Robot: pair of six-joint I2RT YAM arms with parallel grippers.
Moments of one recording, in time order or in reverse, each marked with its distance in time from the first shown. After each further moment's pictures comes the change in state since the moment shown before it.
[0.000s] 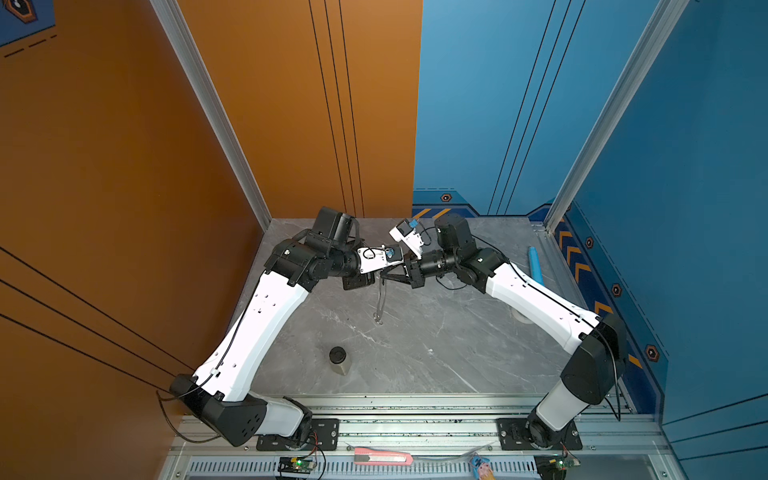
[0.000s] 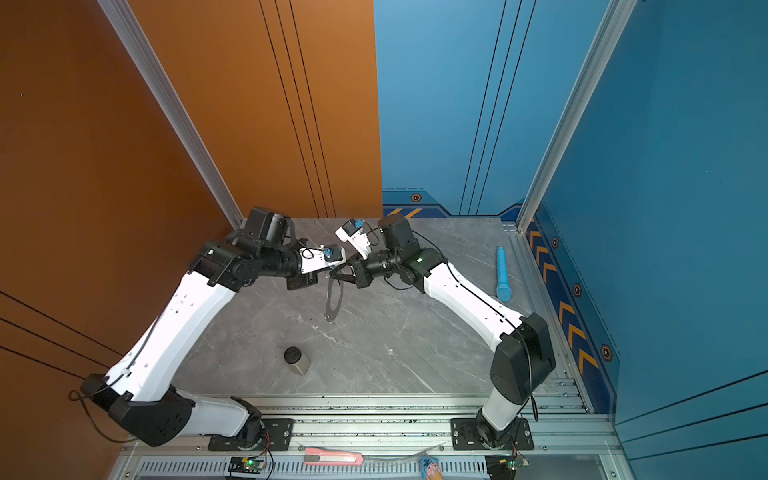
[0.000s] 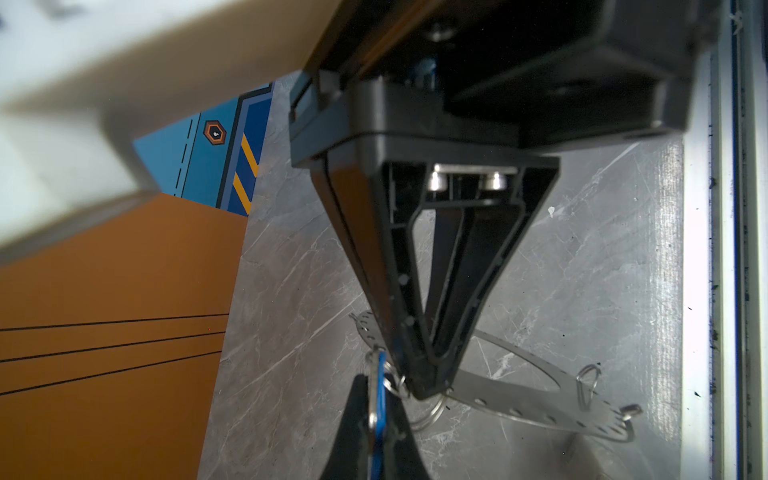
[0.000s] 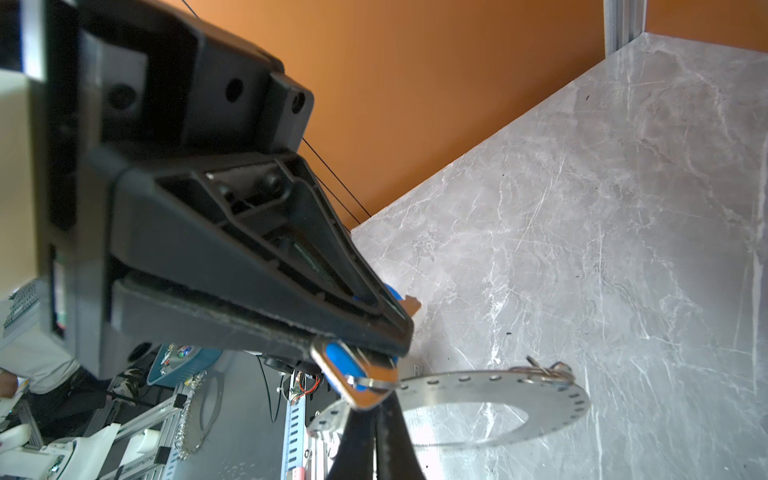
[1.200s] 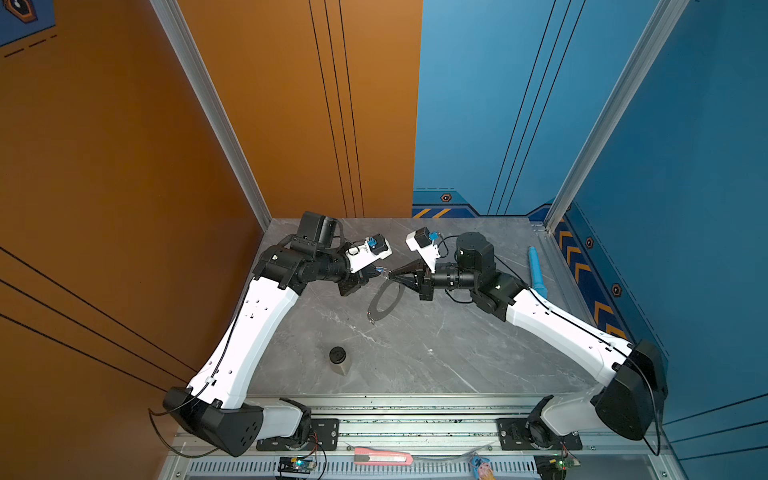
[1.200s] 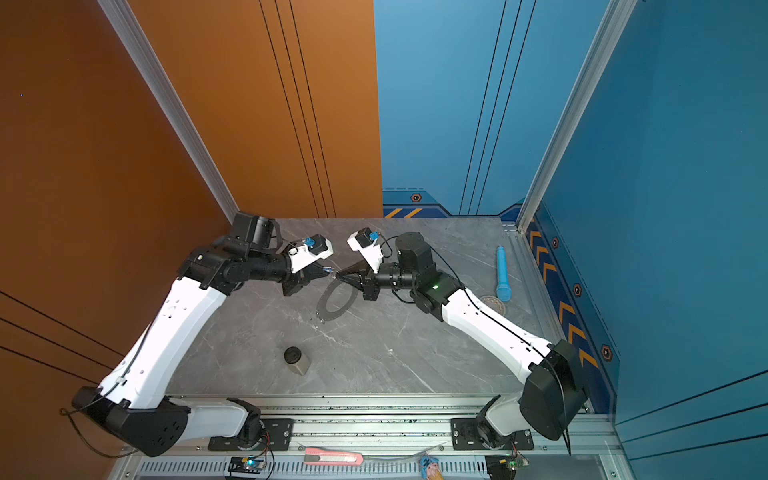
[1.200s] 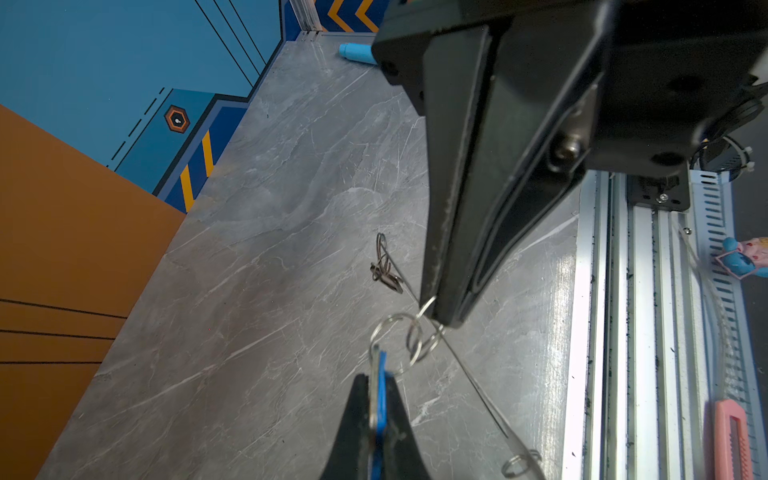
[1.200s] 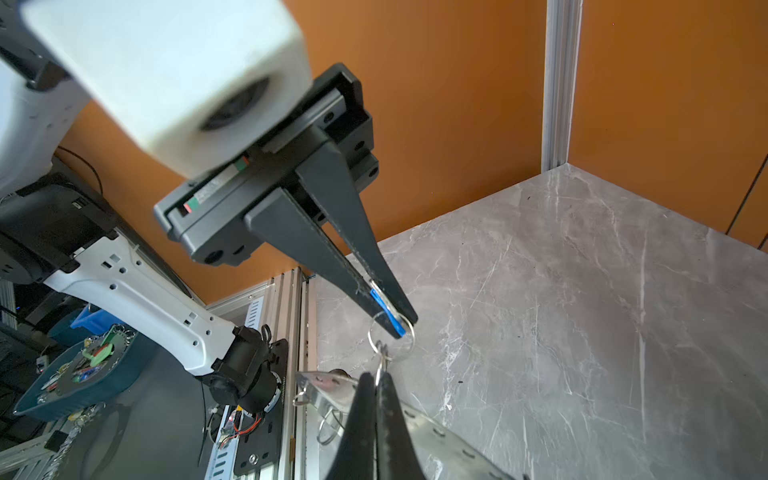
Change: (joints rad) left arm 0.136 -0.060 -0.105 0.051 0.266 -0.219; right arm 0.026 -0.233 -0.314 0.367 0.159 -0.030
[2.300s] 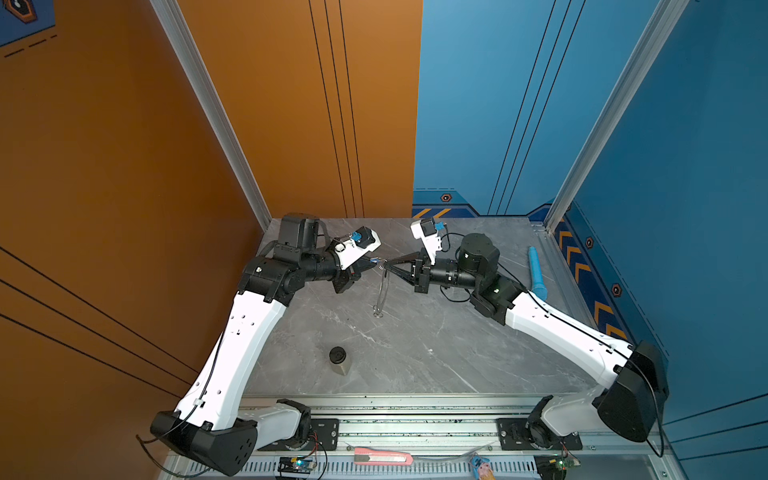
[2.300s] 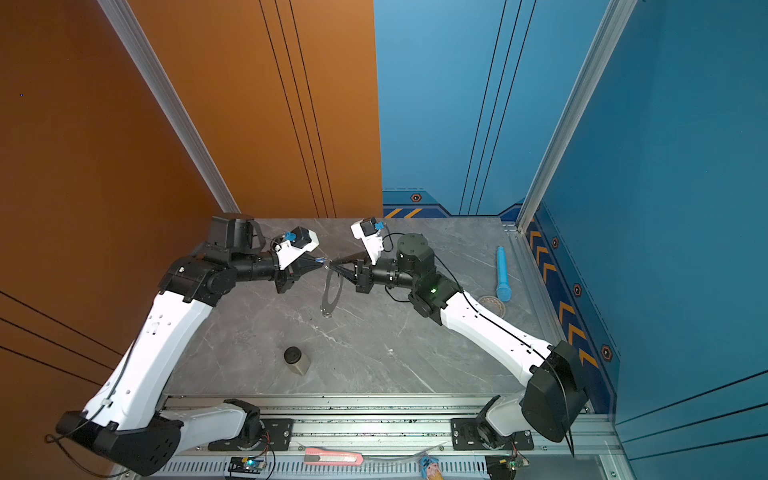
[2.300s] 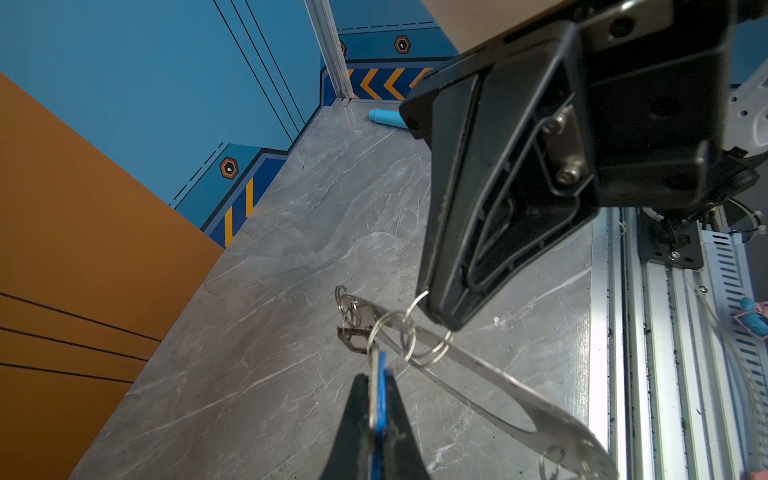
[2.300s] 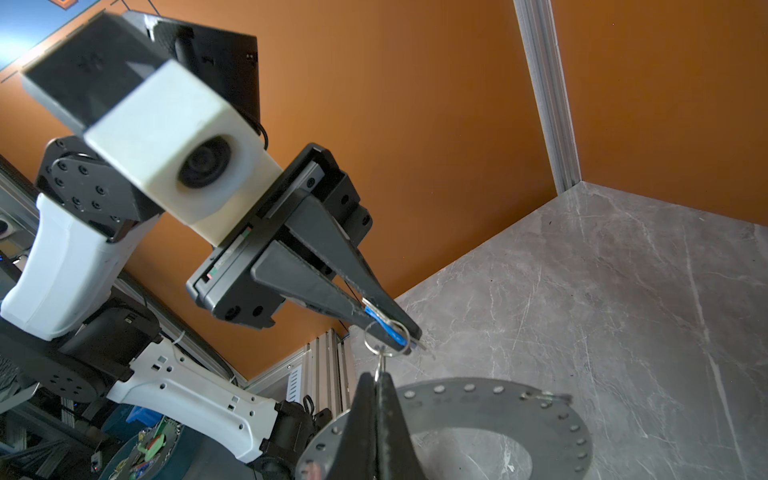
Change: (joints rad) left arm 0.059 -0.093 -0.066 0.142 0.089 -0.071; right arm 0.027 -0.006 -0.010 0.192 0.076 0.303
